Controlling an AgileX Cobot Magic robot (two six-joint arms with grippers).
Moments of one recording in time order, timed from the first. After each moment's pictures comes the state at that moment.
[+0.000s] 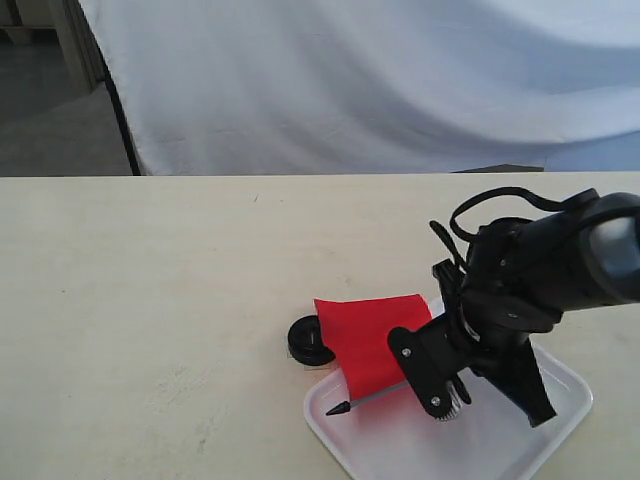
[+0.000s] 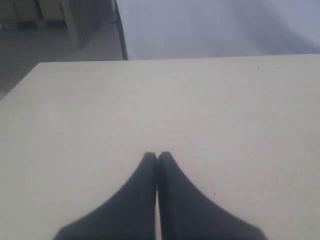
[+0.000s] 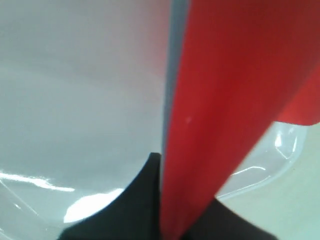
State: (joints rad) left arm 0.01 0.00 0.00 0.03 0.35 0.01; right arm 0.53 1.83 -0.89 -0.72 0.55 -0.86
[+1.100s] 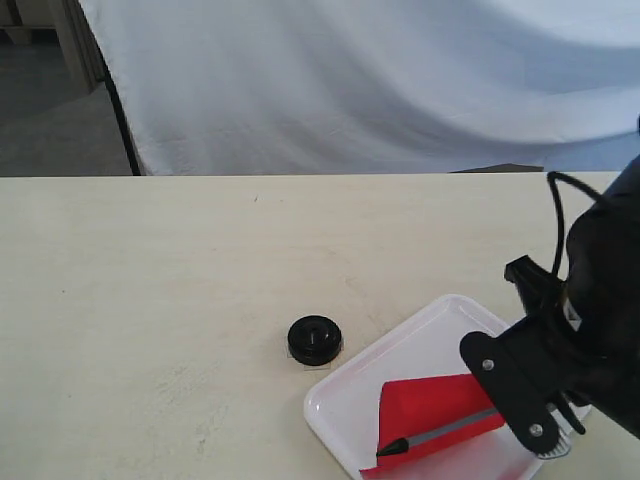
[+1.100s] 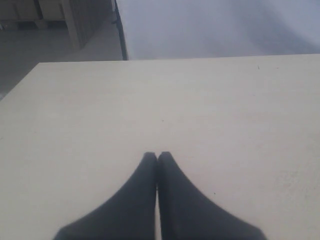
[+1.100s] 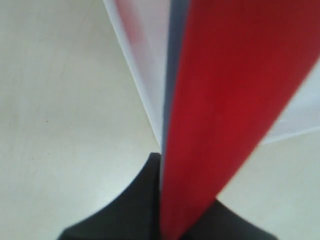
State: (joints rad) left arm 0.01 0.00 0.00 0.03 0.35 0.01; right arm 0.53 1.44 -0.81 -0.37 0.94 -1.24
